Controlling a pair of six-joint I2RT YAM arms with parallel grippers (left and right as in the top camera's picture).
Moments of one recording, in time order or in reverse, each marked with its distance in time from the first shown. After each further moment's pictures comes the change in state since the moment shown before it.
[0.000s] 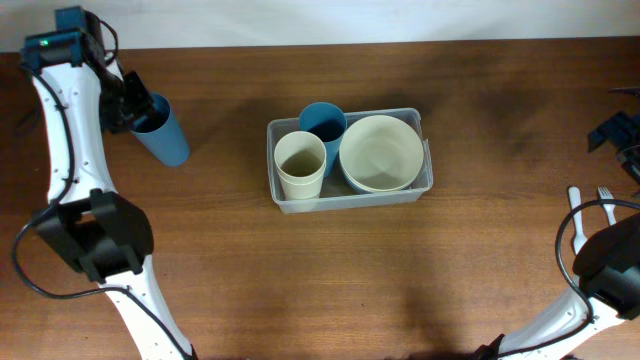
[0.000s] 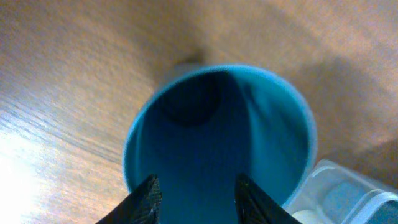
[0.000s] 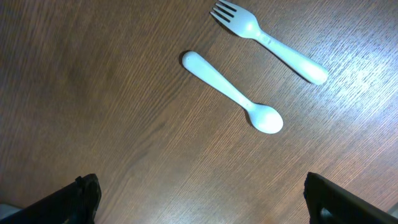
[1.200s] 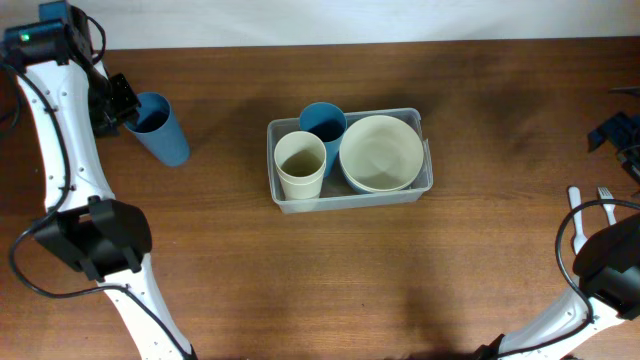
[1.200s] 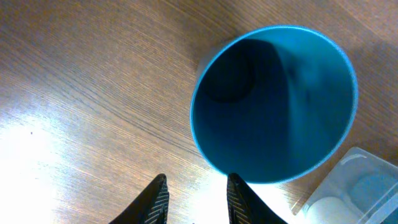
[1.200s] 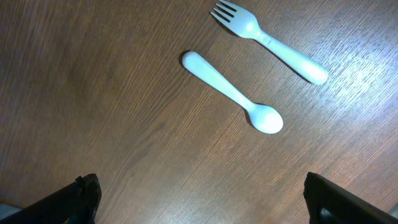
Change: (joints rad) left arm 0.012 0.019 0.122 -0.181 -0.095 0.019; right arm 0.000 0.000 0.000 0.000 0.000 0.000
